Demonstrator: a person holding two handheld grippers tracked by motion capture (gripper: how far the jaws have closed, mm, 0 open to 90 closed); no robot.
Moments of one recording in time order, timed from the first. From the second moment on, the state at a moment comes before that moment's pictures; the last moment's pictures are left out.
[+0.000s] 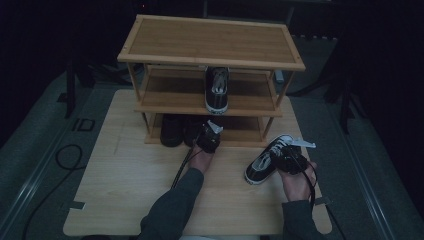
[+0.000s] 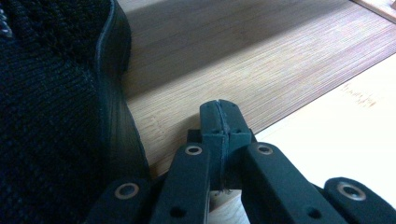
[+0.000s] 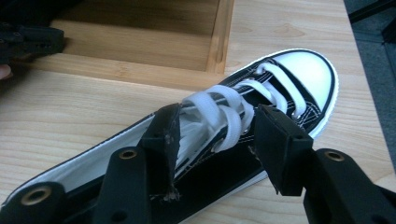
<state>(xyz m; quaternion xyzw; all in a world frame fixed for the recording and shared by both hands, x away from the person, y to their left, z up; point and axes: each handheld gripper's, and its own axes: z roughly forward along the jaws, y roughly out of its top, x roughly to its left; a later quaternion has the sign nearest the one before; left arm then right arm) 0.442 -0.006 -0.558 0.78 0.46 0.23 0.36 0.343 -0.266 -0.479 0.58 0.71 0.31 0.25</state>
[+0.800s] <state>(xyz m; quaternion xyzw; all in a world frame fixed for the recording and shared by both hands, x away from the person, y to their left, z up) 0.442 -0.006 -0.558 0.78 0.46 0.23 0.36 0.343 -0.268 -0.494 0.60 0.72 0.27 0.24</state>
